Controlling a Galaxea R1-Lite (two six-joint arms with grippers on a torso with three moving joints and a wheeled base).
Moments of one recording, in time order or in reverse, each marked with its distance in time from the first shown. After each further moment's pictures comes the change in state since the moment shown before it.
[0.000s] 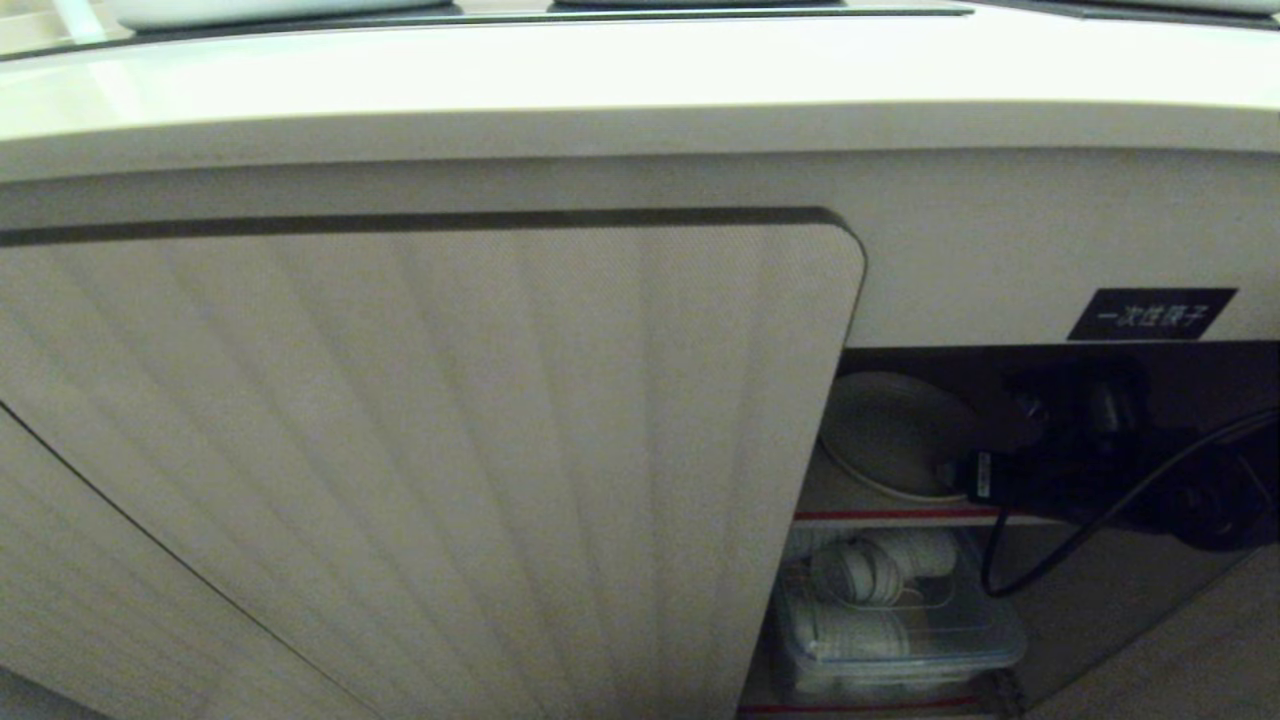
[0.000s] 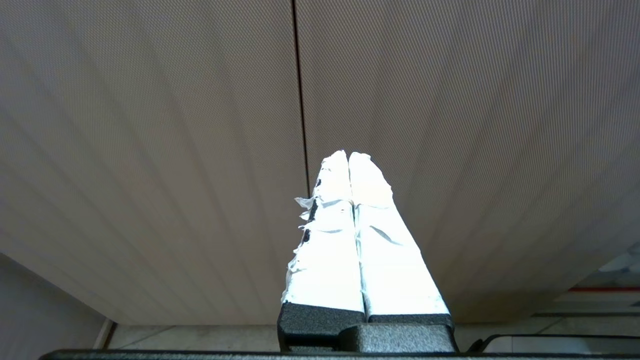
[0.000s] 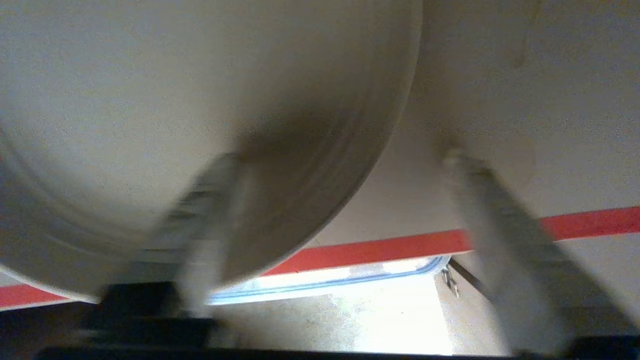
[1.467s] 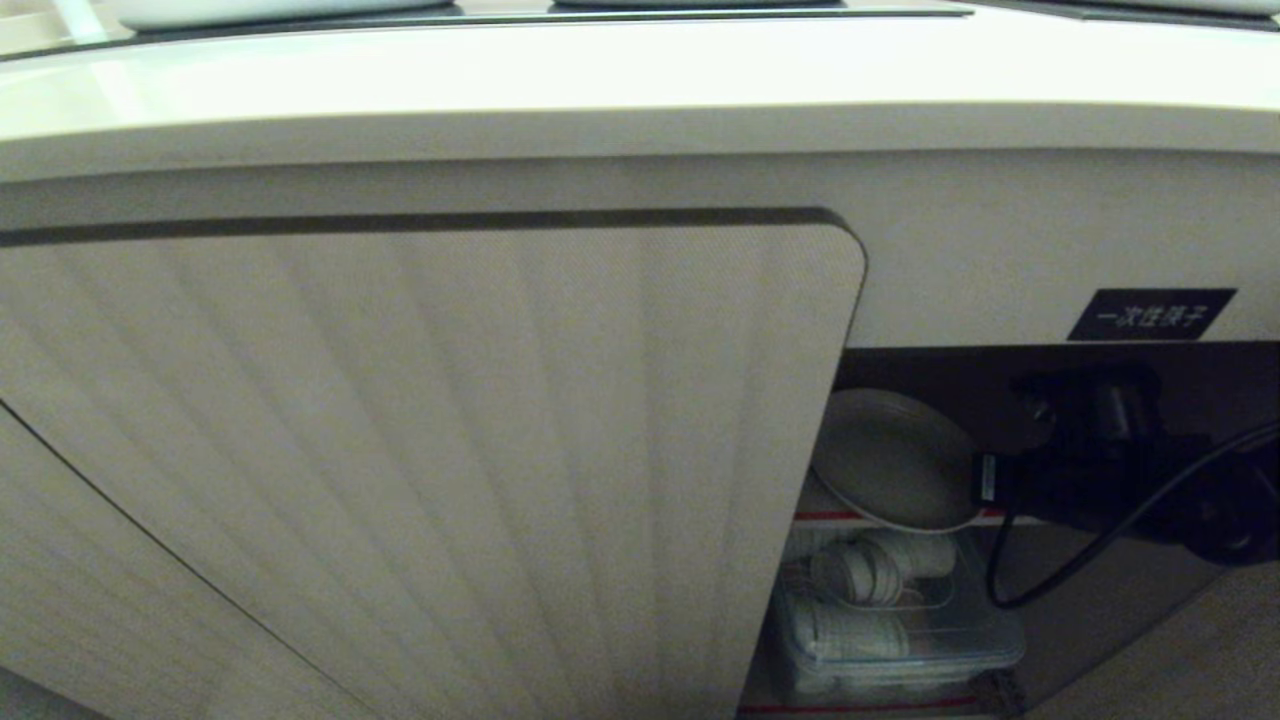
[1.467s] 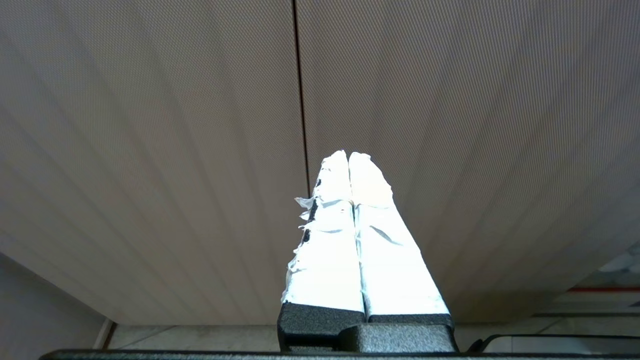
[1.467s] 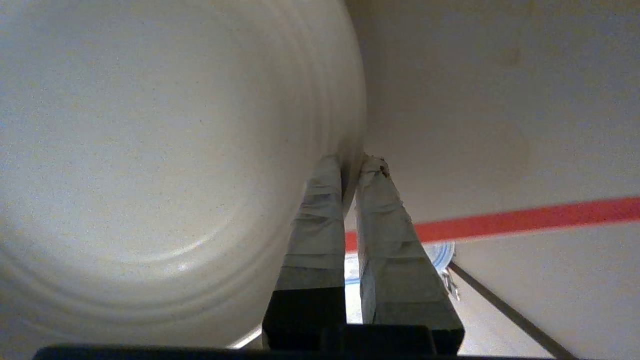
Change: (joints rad) left arm 0.000 0.000 0.000 0.000 0.000 0.000; right arm 0.001 -0.025 0.053 -0.038 -0.002 -0.002
